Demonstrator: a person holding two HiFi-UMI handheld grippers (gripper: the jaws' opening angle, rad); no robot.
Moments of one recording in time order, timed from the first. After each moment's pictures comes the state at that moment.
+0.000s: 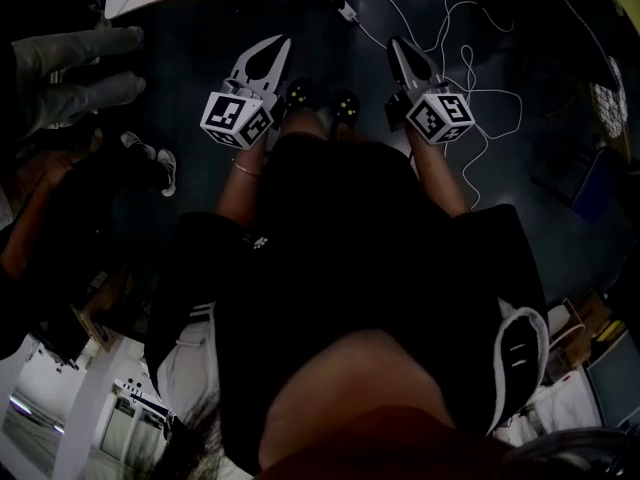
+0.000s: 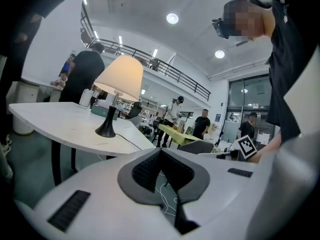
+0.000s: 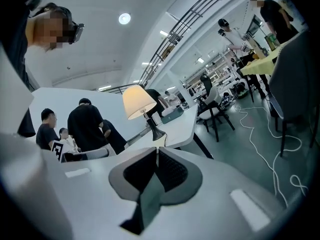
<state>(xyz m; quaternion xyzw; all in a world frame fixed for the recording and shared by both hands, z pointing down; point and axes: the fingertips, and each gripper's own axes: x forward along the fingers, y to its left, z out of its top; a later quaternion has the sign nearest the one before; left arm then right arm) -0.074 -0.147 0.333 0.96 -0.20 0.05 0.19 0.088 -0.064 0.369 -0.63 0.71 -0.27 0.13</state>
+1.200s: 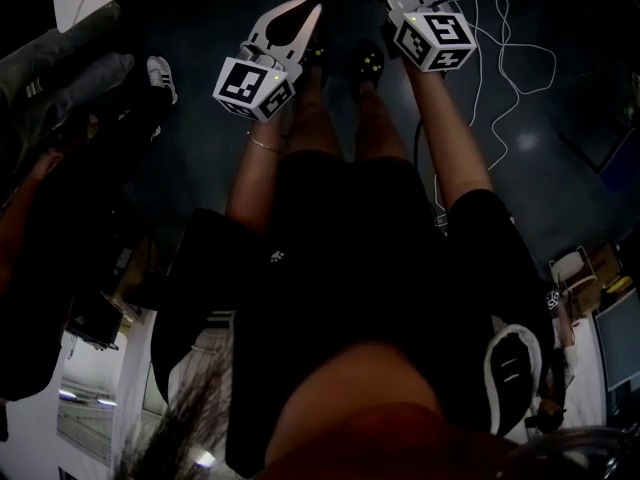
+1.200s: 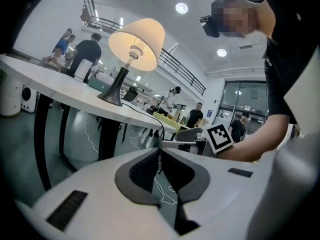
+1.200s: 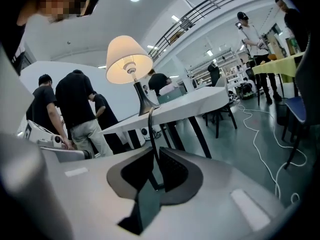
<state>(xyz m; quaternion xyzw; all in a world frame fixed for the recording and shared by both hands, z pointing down) -0.055 -0.208 0.457 0.96 -0.13 0.10 0.24 0.056 -0.226 0.493 -0.65 0.71 -0.27 0.01</state>
